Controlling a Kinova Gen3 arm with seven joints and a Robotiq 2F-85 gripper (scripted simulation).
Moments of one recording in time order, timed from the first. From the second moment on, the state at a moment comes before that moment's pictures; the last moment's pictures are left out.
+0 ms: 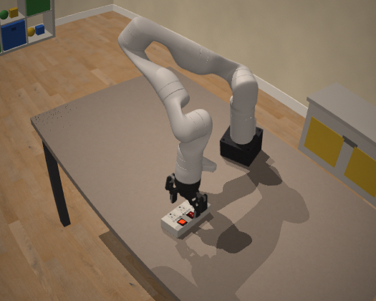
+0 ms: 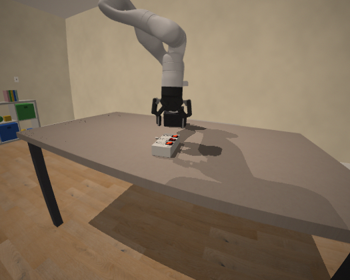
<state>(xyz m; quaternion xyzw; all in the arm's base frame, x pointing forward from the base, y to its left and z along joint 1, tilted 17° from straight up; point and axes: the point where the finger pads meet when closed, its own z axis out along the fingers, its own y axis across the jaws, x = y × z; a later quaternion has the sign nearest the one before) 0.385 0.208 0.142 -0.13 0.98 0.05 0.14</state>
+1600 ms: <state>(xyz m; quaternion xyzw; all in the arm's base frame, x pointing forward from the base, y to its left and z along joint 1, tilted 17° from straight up) 0.385 0.209 0.142 -0.13 0.98 0.05 0.14</state>
